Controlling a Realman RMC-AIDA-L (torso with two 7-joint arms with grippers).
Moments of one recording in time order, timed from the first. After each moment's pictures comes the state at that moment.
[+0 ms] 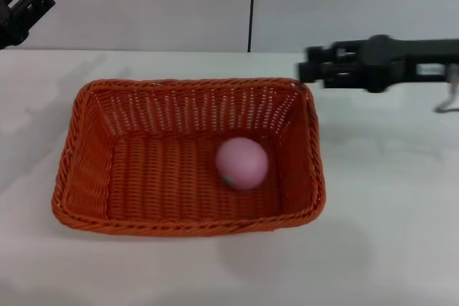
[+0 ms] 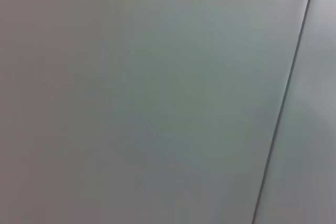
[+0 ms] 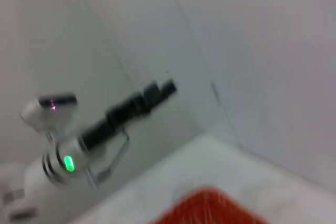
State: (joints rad) left arm -0.41 -2.06 0.44 0.48 1.47 1.59 -1.22; right arm 0.53 2.04 -0.91 -0.91 -1.75 -1.62 1.84
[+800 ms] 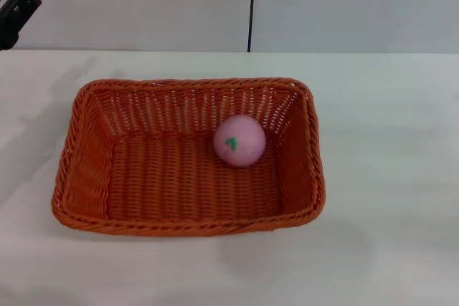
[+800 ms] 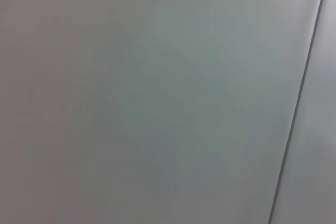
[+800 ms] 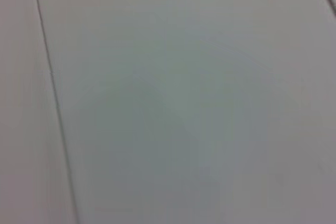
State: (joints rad) left arm -0.39 -2.06 0.43 0.37 1.36 1.63 -1.10; right arm 0.26 2.07 -0.30 -0.37 -1.37 -1.68 0.94
